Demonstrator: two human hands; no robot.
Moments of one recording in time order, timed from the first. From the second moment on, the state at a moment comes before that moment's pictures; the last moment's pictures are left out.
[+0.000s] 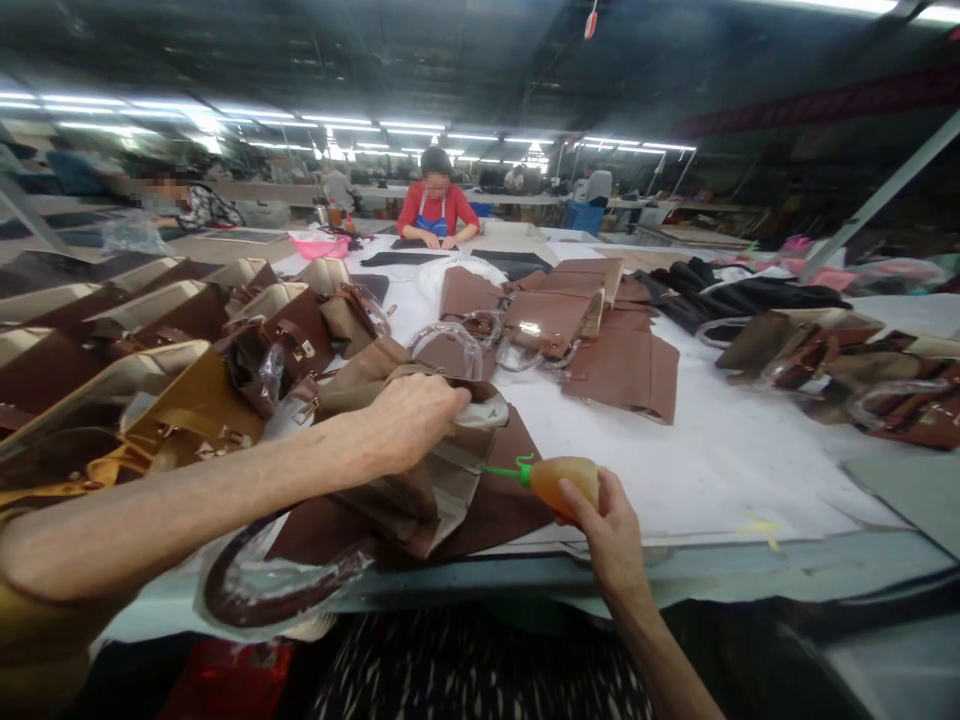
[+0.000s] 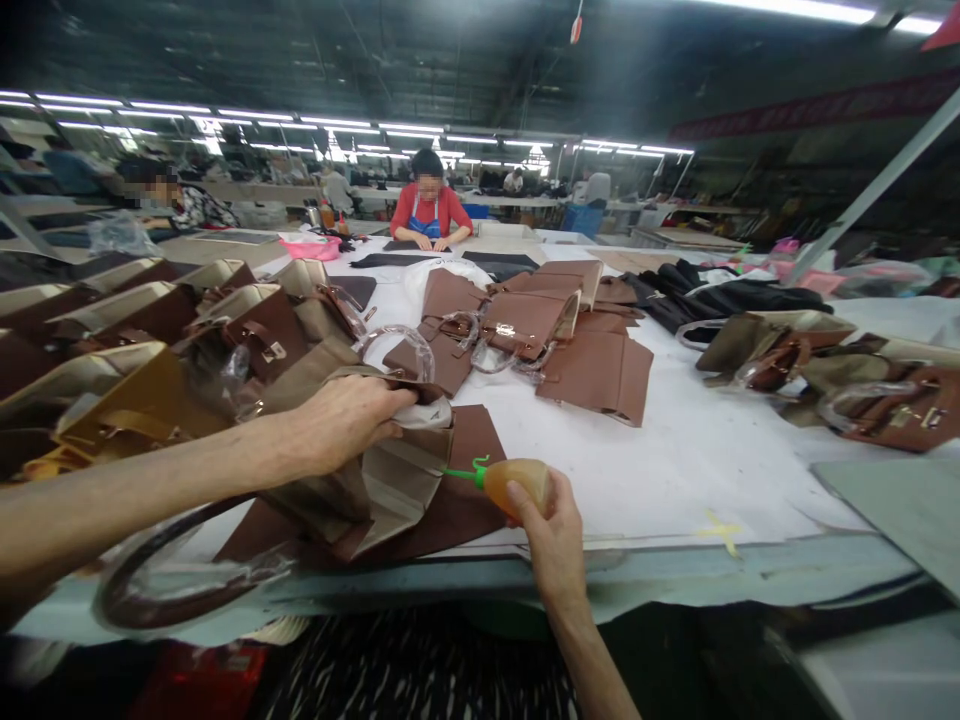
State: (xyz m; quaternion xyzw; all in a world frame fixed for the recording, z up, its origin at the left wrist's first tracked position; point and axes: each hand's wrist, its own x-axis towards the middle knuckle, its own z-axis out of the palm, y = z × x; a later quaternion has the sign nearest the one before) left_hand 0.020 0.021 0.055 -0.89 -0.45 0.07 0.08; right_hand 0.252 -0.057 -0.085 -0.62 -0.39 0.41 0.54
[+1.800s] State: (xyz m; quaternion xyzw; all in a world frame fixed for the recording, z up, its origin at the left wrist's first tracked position) left_hand -0.001 -0.035 0.016 -0.86 -0.50 0.09 0.03; right_hand 0.241 -0.080 -0.089 -0.68 -0.40 0.41 0.46
